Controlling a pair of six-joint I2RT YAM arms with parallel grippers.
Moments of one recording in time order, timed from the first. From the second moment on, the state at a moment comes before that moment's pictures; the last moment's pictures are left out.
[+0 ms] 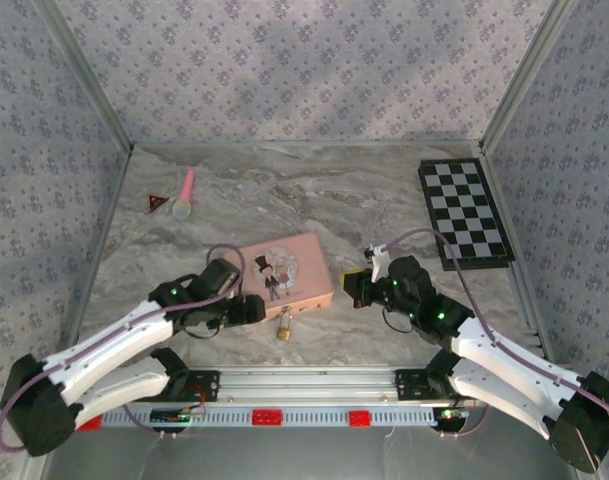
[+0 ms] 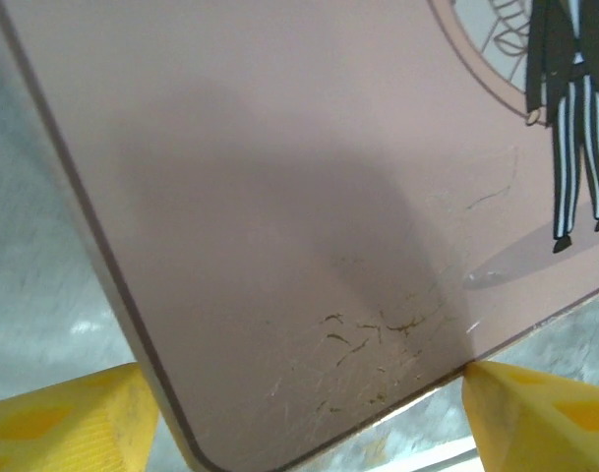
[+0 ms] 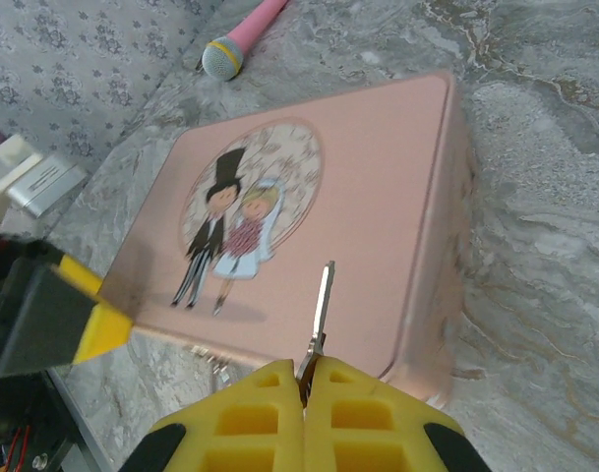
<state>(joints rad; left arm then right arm) -0.73 1.04 0.64 -0.71 0.11 -0.80 0.74 0.77 0.43 -0.09 -0.14 0.51</state>
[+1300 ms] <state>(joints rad) -0.71 1.48 0.57 0.20 0.23 -0.62 0.77 0.94 0.29 0.07 -0.25 0.72</state>
